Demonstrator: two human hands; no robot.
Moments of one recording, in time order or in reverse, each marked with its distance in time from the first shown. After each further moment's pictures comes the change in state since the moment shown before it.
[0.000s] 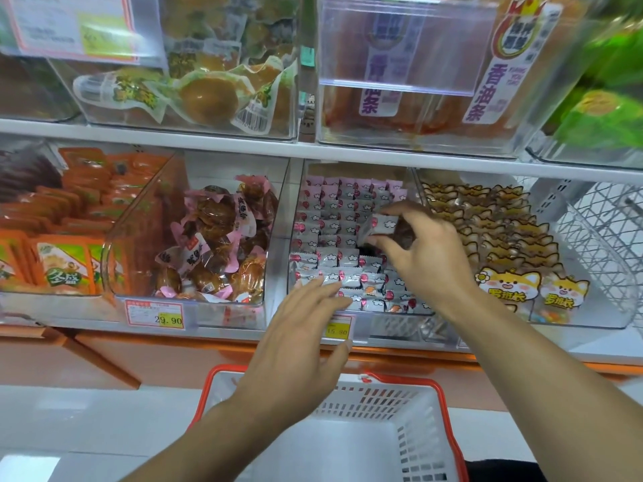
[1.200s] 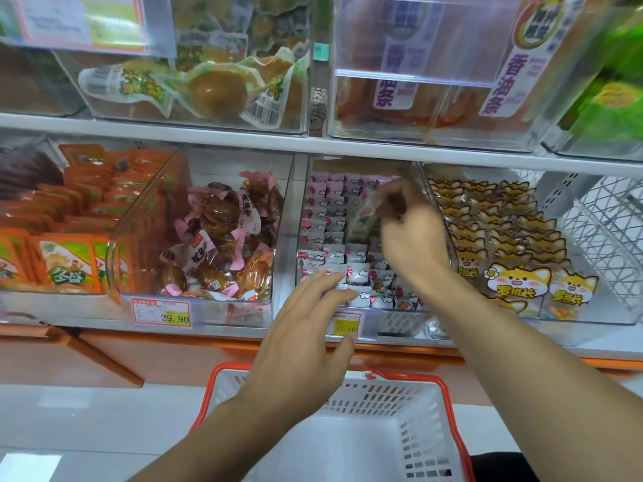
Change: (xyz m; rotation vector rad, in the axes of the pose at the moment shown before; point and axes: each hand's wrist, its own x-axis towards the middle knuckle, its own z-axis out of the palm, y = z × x) left_hand -0.001 -0.003 -0.007 -0.061 0.055 0.034; right_hand 0.023 -0.025 0.030 0.232 0.129 0.185
